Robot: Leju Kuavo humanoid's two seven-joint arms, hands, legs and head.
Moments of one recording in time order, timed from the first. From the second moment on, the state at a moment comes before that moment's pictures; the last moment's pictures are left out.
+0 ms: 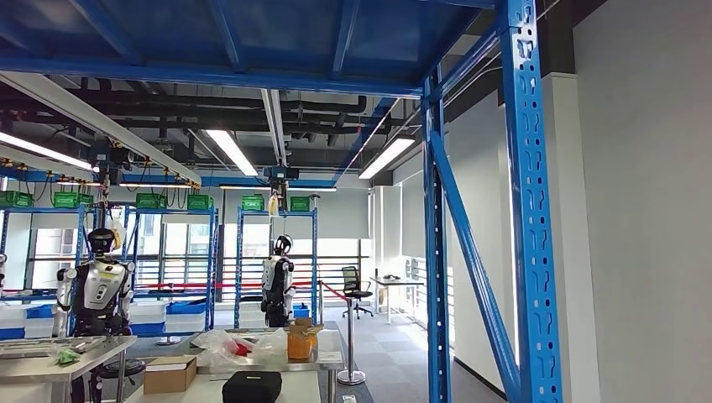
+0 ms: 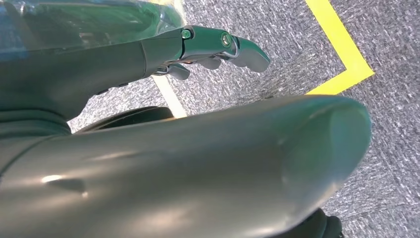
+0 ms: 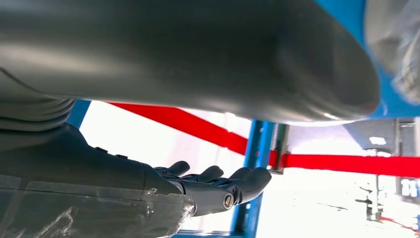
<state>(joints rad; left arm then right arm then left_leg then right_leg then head) -0.19 -0.05 -1.11 -0.31 0.67 0.27 -0.05 -0.86 -0.29 0.94 -1.16 0.84 -0.01 0.69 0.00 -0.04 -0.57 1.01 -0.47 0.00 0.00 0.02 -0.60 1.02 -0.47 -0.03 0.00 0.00</state>
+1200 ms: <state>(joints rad) -0.19 -0.05 -1.10 -0.31 0.65 0.27 -0.03 -0.87 -0.27 1.01 -1.16 0.77 -0.06 0.68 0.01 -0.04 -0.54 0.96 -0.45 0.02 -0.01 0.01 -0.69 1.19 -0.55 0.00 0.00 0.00</state>
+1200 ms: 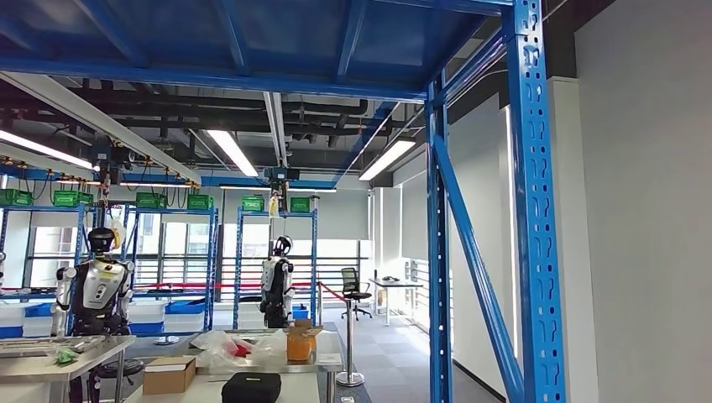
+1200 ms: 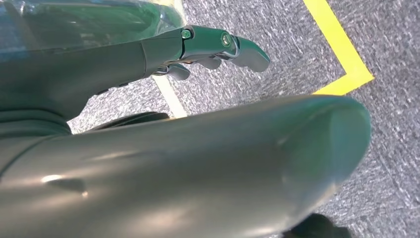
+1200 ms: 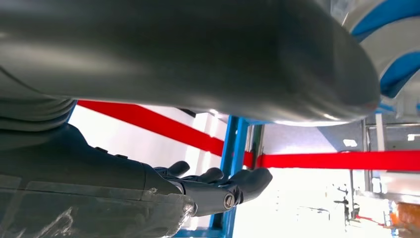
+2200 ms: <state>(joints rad) -0.19 -0.05 -1.10 -0.31 0.65 0.27 -0.03 -0.87 -0.27 1.03 -1.16 0.76 -0.08 0.67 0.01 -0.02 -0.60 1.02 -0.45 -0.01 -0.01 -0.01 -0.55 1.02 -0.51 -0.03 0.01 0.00</state>
